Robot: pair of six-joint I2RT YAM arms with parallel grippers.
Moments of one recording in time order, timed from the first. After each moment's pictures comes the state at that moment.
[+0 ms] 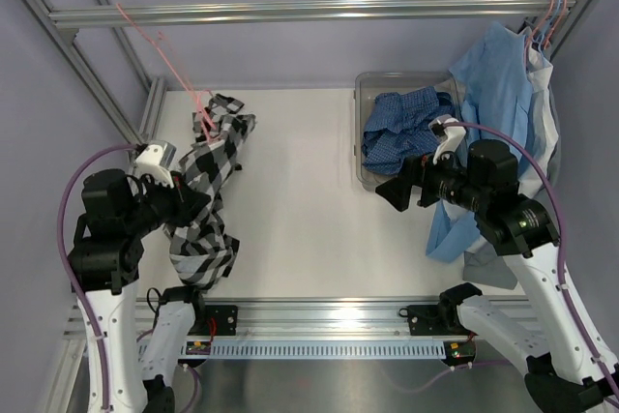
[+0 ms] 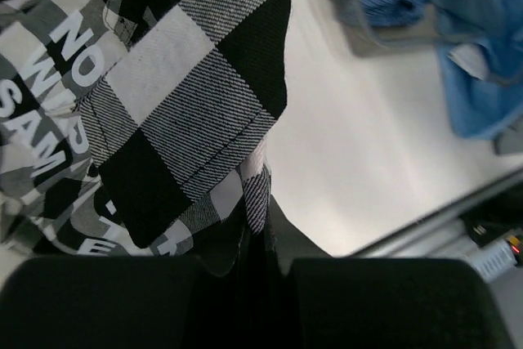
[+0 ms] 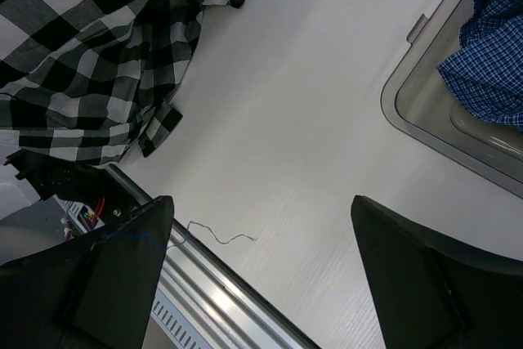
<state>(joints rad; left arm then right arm) 0.10 0.65 1.17 -1.03 0.55 -0.05 0.36 0.83 1.15 -0.73 -0.41 0.26</state>
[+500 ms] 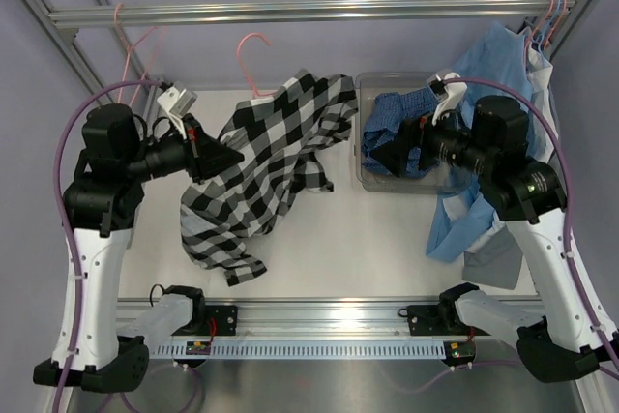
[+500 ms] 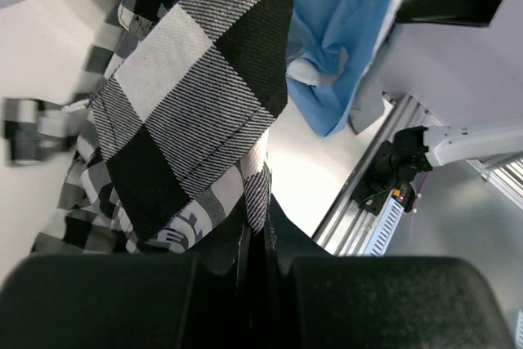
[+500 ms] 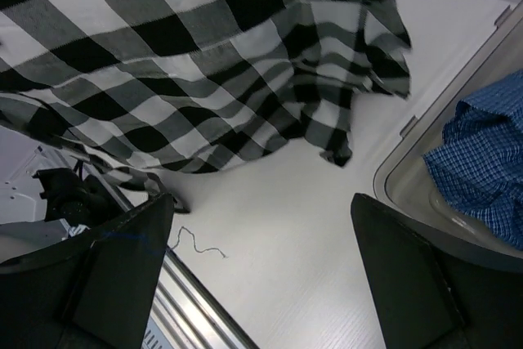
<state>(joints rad) -0.09 0.97 1.49 -0.86 0.90 -0.11 0.37 1.04 1.46 -0.75 -0.44 0.18</state>
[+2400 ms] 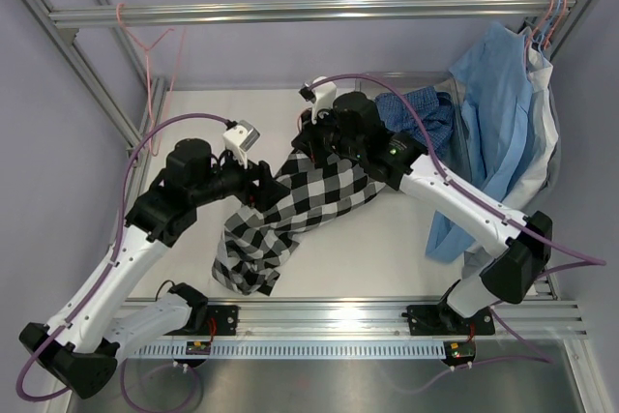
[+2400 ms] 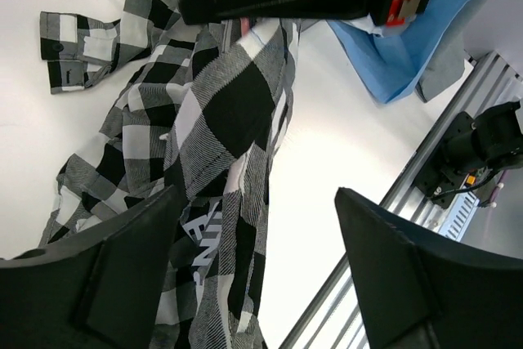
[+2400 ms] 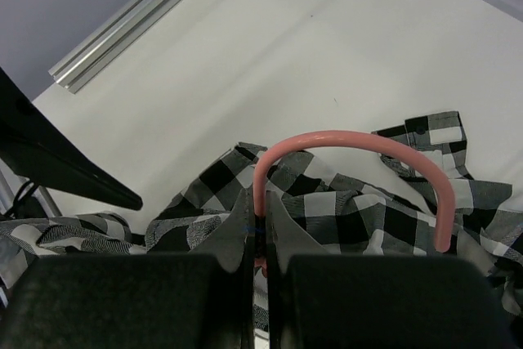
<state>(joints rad) -0.52 0.92 1.03 -0.50 0.41 -0.16 0.81 1.54 1.53 -0.35 -0.09 0.15</state>
